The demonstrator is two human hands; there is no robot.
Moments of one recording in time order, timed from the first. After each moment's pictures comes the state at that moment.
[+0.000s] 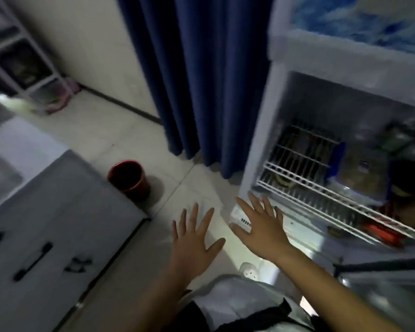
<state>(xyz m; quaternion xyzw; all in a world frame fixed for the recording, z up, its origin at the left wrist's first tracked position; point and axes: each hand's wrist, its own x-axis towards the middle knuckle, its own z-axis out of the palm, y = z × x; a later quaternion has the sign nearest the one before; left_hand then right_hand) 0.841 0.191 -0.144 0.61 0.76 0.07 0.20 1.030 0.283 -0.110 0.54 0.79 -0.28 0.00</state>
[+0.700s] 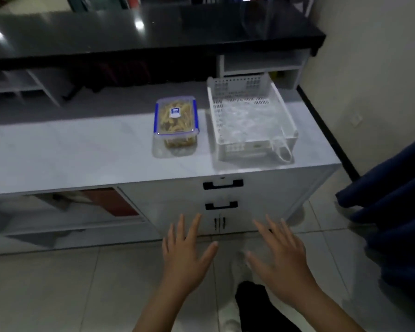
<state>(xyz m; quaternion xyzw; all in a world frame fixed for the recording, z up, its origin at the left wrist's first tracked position) 0.498 -0.173 -0.093 0.10 0.95 0.25 0.16 0.590 0.042 -0.050 0.16 0.94 -0.30 0.10</state>
